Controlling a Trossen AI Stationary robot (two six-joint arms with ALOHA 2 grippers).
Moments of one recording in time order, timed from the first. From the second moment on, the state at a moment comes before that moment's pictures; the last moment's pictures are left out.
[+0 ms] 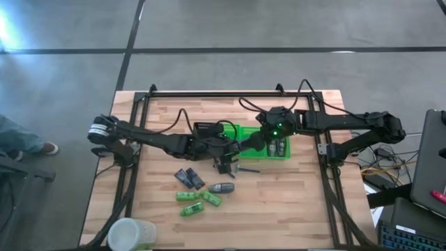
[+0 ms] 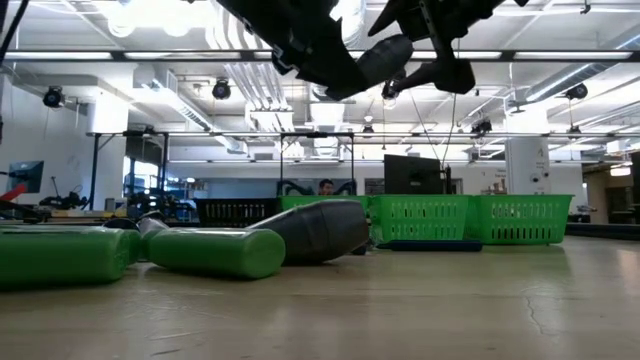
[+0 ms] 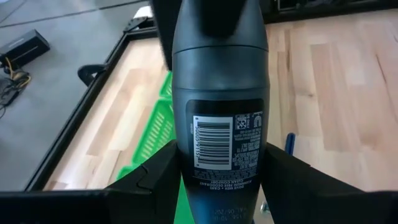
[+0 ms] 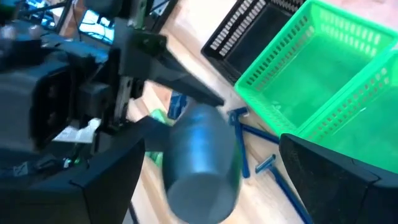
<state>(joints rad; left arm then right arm) -0.12 1.63 1.22 -0.13 -0.42 0.02 -0.10 1.28 1.04 -0.40 -0.12 0.94</state>
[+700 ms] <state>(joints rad) -0.09 1.64 1.22 -0.07 -0.41 0.04 -0.11 1.28 1.04 -0.40 -0.15 0.95</state>
